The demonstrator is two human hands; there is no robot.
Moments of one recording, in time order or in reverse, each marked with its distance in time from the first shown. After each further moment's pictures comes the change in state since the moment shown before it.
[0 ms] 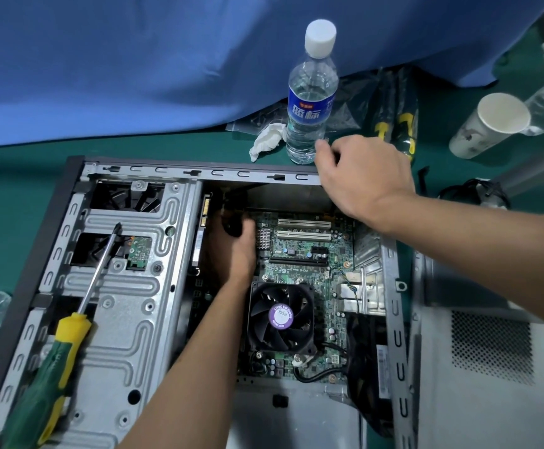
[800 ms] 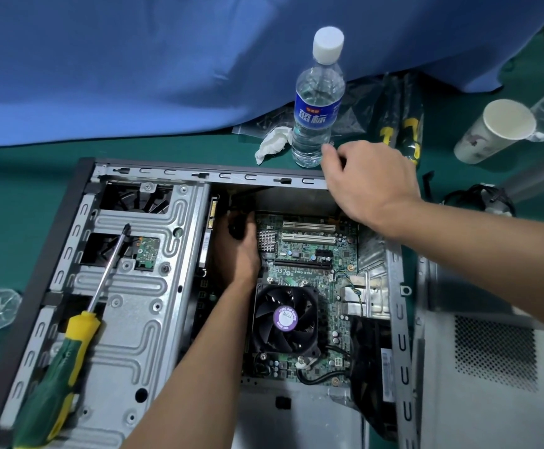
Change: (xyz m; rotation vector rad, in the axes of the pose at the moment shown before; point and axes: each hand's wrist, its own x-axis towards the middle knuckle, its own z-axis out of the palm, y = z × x) left_hand 0.009 -0.015 -0.002 -0.076 -0.165 -0.019; right_hand -0.001 0.003 0.001 -0.004 -0.002 -0.012
